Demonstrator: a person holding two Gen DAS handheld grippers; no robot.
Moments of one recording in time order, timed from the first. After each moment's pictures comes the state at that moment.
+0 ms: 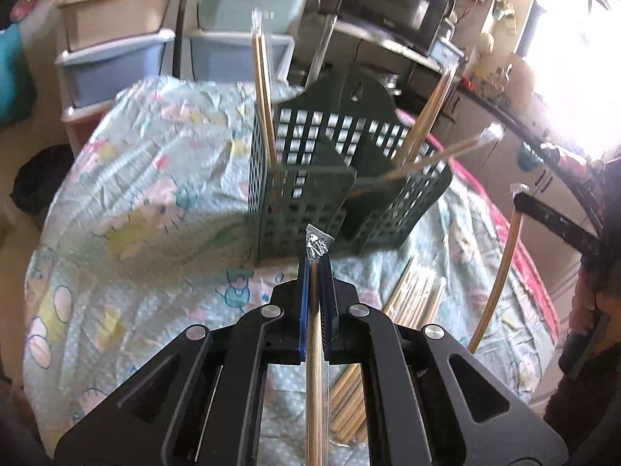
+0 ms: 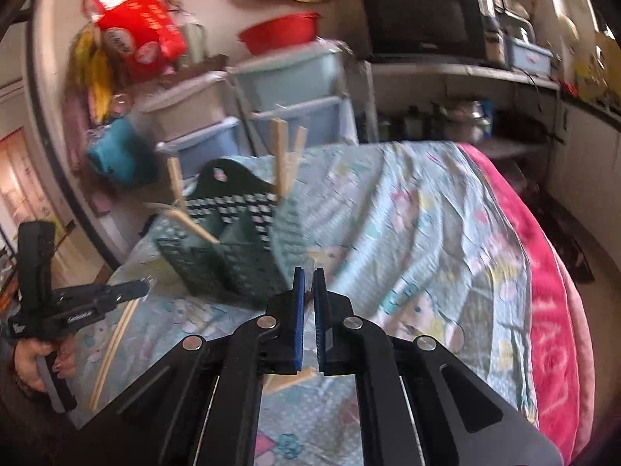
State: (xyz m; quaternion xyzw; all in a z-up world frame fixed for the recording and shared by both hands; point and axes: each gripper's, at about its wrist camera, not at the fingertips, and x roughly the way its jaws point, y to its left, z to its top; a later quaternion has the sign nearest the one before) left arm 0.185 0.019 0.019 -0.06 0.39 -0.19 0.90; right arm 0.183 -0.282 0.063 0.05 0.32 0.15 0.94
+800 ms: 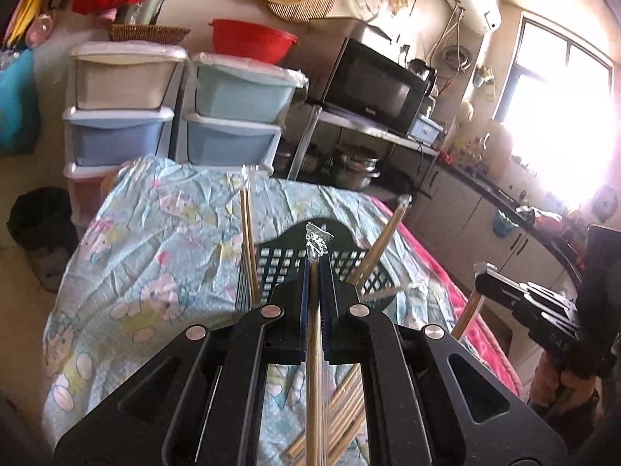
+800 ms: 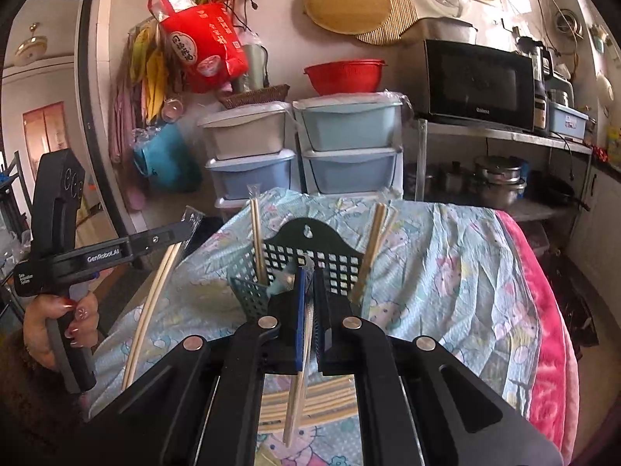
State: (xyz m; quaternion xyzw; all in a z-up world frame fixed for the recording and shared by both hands) left arm 0.181 0.025 0.109 -0.11 0.27 -0.20 0.93; right arm 0.161 -0.226 0.129 0.00 0.25 0.21 0.95
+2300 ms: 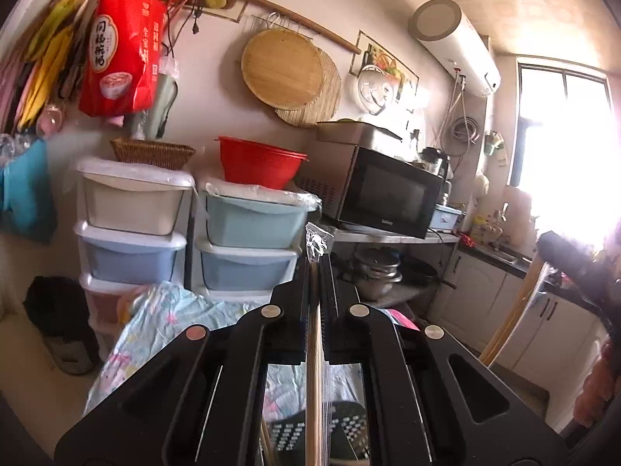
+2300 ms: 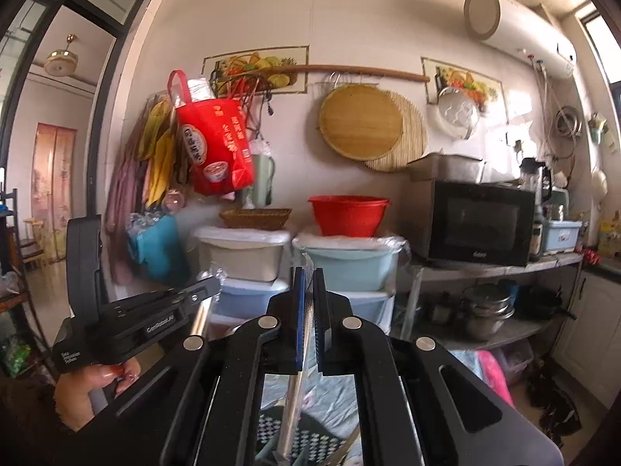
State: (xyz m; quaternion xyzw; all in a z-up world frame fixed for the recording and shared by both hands) left arm 0.240 0.014 0.216 -0.11 0.10 -0.14 0.98; right arm 0.205 -0.206 0.269 -0.03 0.05 0.19 0.98
